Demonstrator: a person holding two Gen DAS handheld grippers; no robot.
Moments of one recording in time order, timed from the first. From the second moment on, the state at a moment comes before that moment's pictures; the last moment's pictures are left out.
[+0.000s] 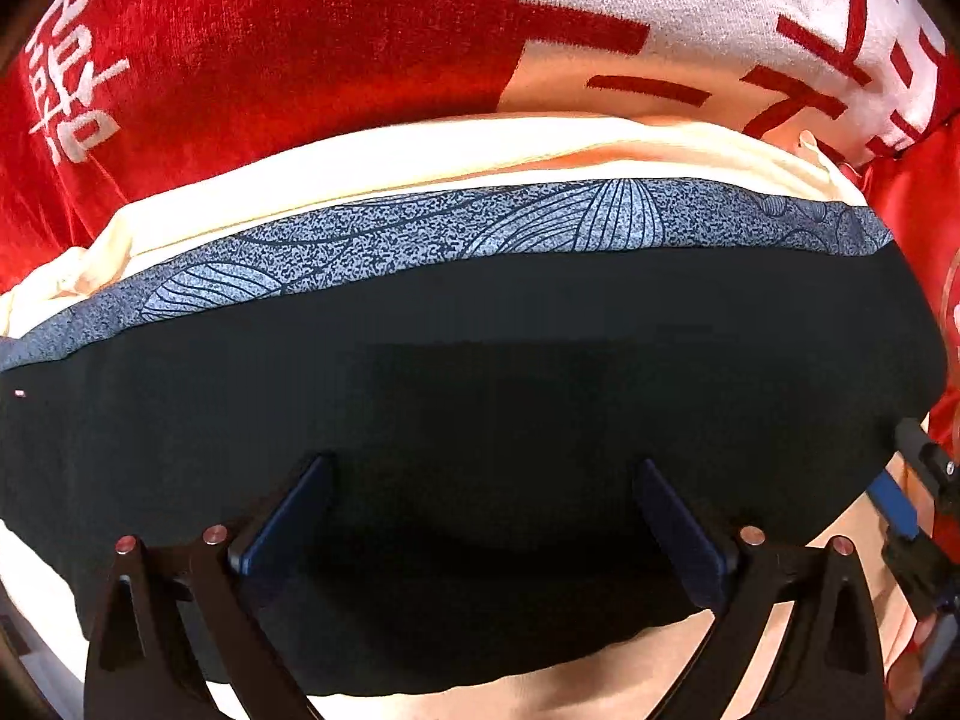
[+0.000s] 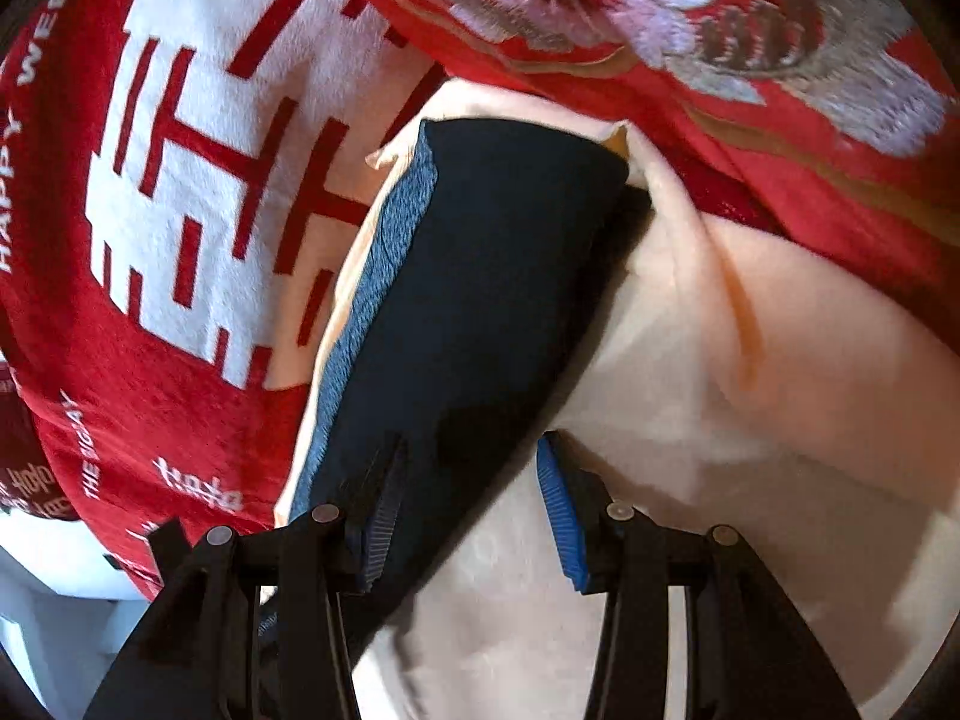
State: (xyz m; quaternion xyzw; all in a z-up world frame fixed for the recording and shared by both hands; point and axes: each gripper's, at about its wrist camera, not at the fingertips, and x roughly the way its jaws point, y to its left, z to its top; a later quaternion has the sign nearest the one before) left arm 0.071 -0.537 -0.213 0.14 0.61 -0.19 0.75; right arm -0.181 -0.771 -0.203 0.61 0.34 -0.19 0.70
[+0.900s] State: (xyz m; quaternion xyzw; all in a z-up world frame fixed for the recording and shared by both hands) left arm 0.019 -0.595 -0.217 0.15 0.55 -0.28 0.77; right arm -0.081 -0.743 -0.123 0.41 0.41 -0.17 0.80
